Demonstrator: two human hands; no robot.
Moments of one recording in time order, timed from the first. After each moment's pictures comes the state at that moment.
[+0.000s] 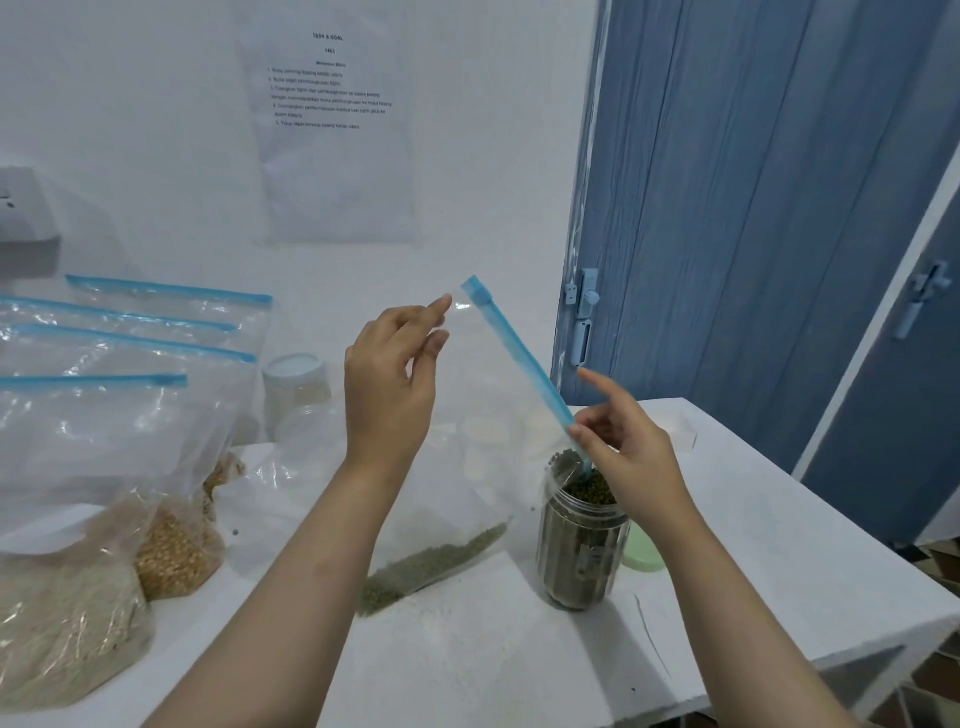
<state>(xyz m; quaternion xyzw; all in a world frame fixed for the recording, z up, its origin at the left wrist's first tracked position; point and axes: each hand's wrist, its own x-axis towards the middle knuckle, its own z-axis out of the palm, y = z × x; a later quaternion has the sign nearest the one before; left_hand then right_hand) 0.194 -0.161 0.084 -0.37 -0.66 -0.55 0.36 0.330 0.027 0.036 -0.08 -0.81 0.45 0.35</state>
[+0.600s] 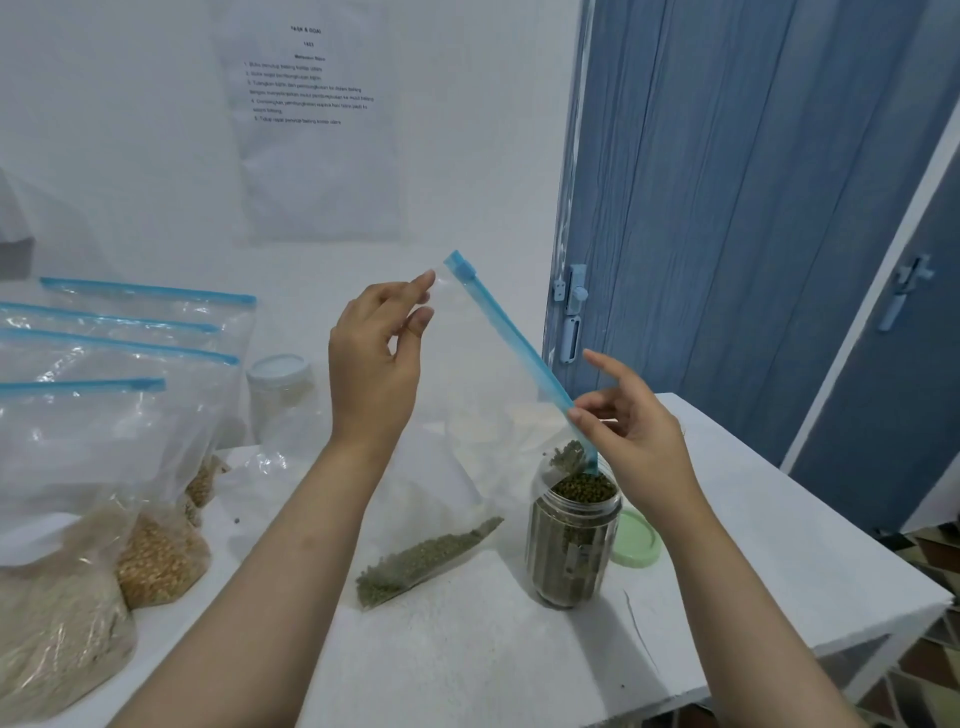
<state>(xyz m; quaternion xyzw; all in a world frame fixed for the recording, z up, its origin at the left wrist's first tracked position) 0.189 -0.154 0.101 -0.37 -0.65 -0.55 0.37 0.341 0.032 0.051 -0.07 -0.78 0.49 0.38</state>
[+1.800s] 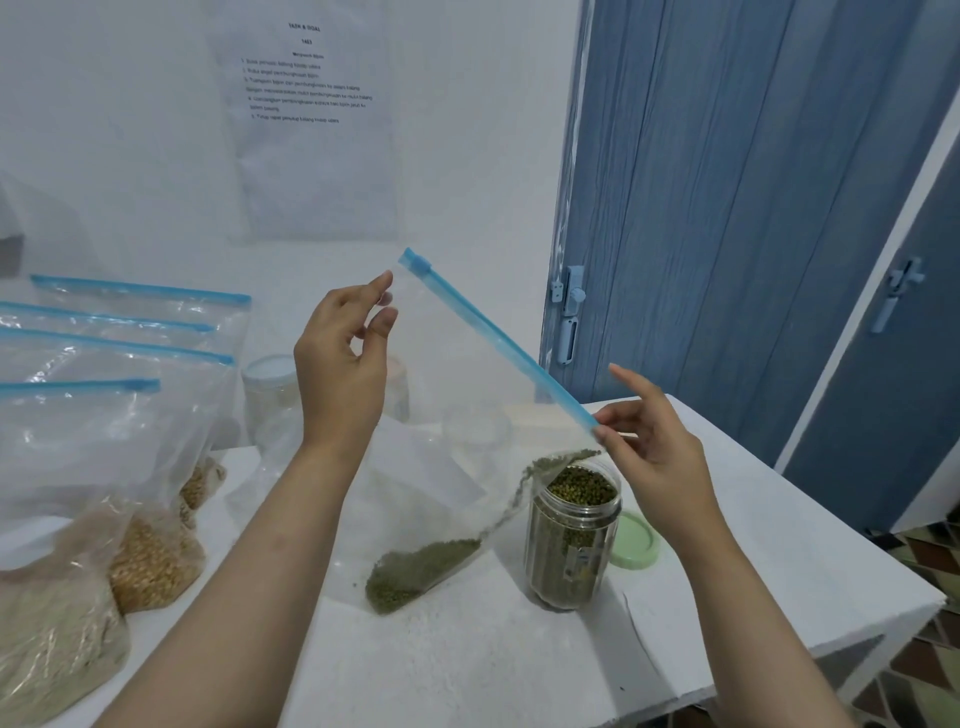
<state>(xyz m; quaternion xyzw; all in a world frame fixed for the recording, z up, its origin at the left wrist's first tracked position) 0.177 -0.170 0.098 -0.31 -0.66 -0.61 0.32 0.354 0.044 0.035 -0.07 -0.79 0.45 0.41</state>
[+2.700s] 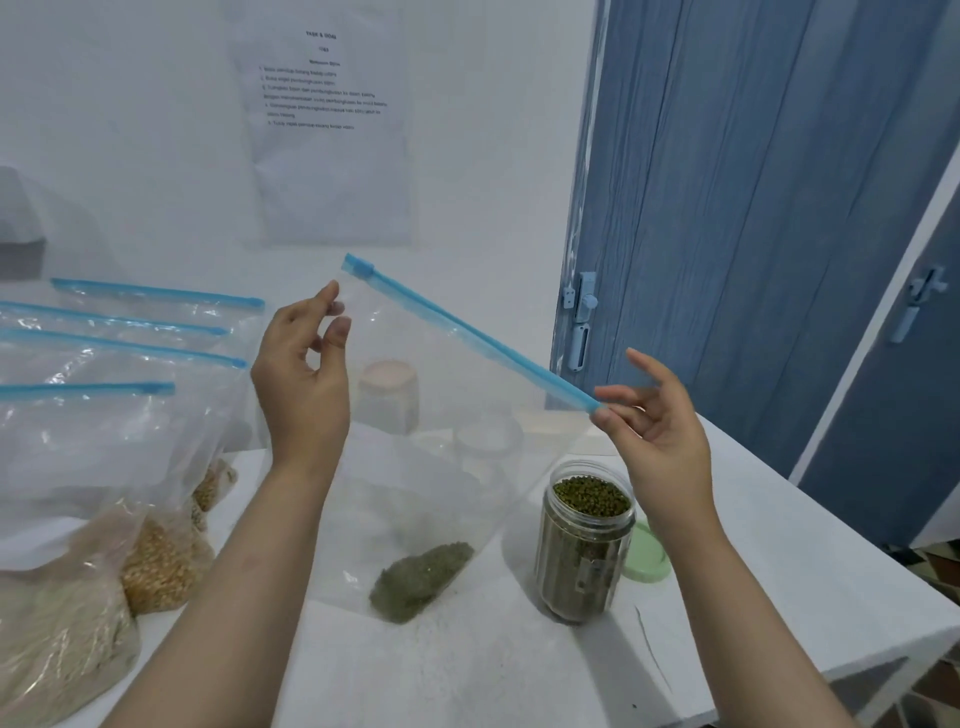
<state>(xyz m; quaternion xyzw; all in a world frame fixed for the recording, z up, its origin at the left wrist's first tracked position) 0.162 -0.197 0.090 -0.24 -0.64 -0.63 0.35 0.335 0.024 0.053 -0.09 -0.70 0.54 0.46</state>
